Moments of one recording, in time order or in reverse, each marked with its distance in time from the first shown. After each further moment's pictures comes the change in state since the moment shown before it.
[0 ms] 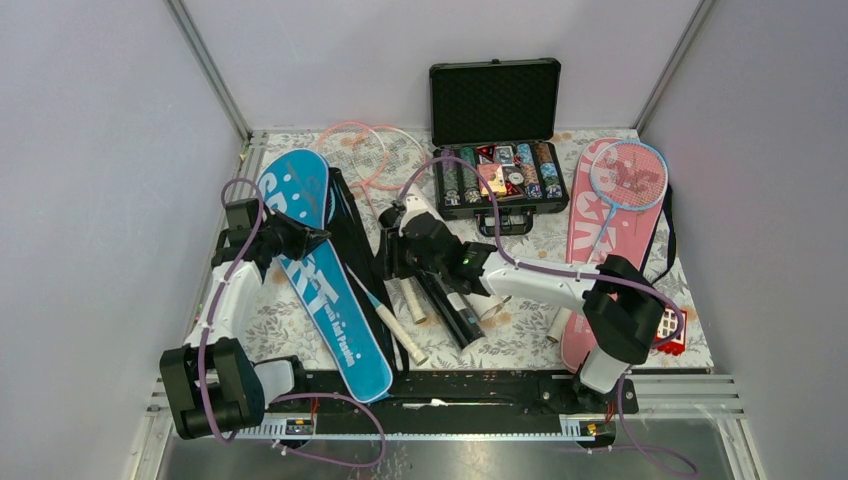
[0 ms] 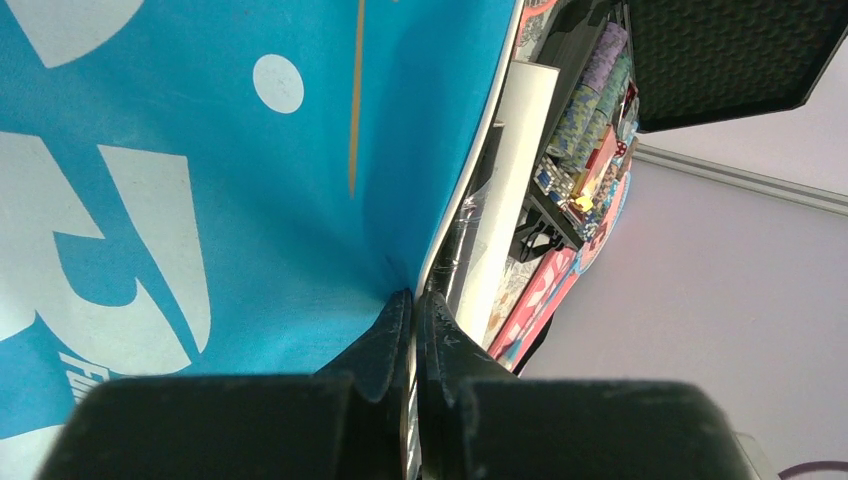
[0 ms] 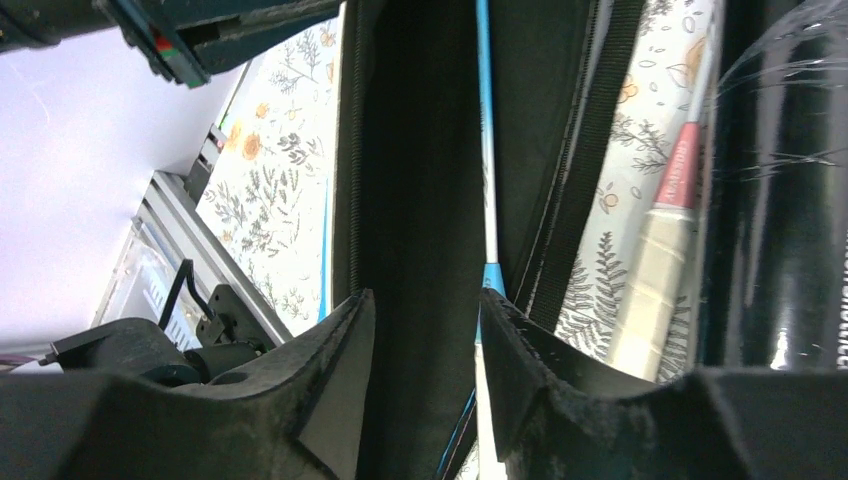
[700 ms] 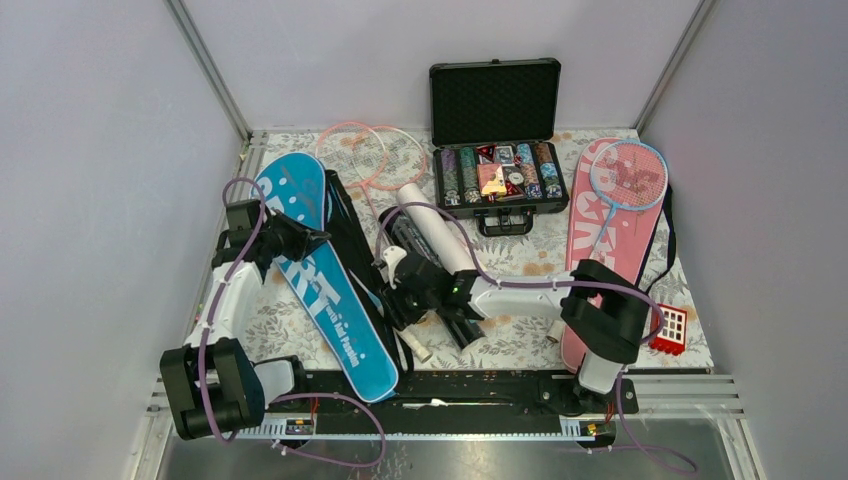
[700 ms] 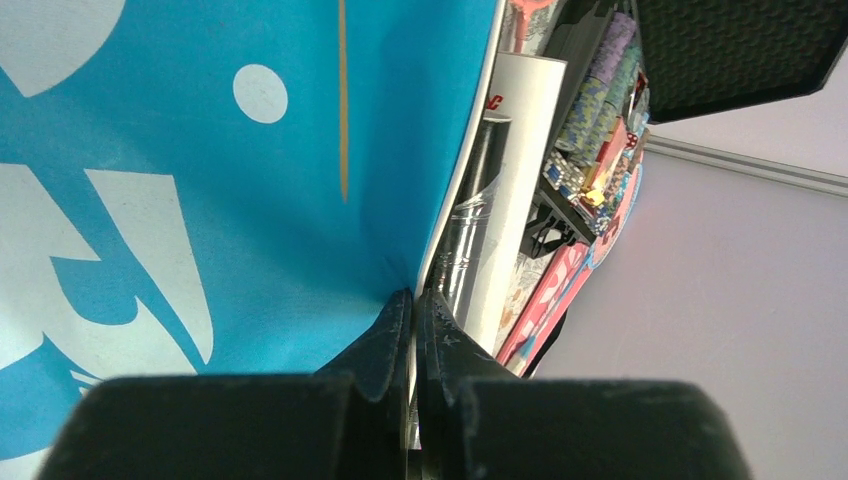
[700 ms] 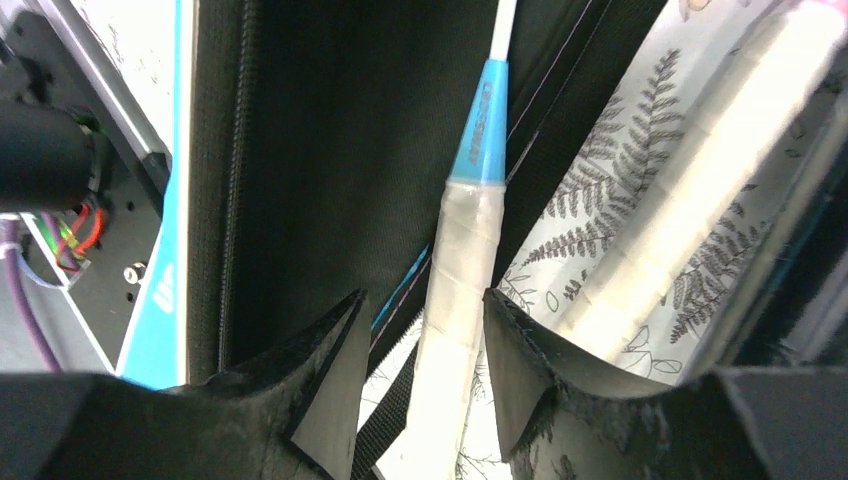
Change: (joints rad) left arm 0.006 -0.003 0.010 -0.023 0.003 0.048; right arm 0.095 0.042 -0.125 -0.082 -0.107 -0.283
